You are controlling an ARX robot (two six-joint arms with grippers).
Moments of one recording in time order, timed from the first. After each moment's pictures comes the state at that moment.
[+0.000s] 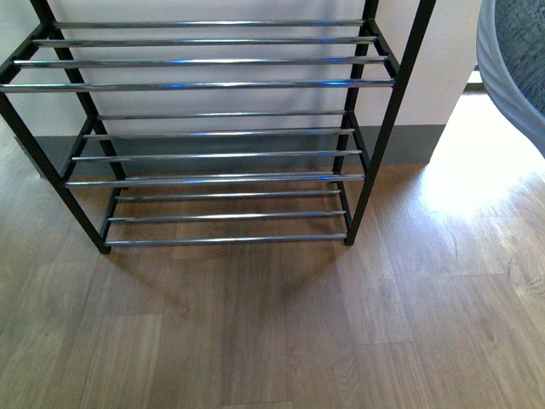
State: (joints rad) left arm 0.07 1.12 0.29 0.33 -0.23 -0.16; right arm -0.33 0.96 0.33 0.24 -0.33 0.30
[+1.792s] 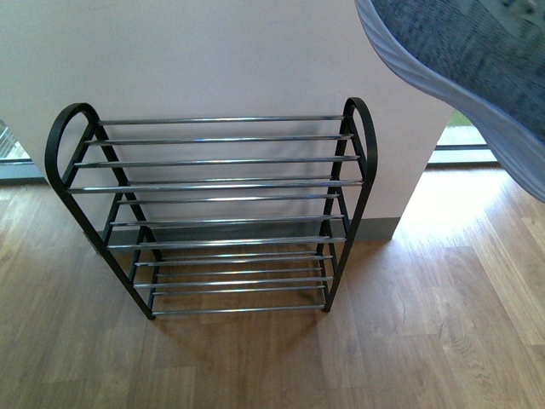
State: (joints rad) left arm 0.07 1.12 0.29 0.33 -0.23 -0.16; right arm -0.14 1.22 0.57 0.28 -0.35 0.12
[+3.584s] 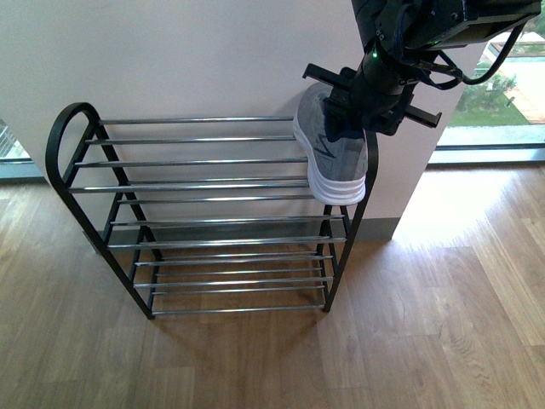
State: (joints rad) left arm 0.07 1.12 0.29 0.33 -0.23 -0.16; right arm 0.18 2.48 1.81 -0.15 0.23 0.62
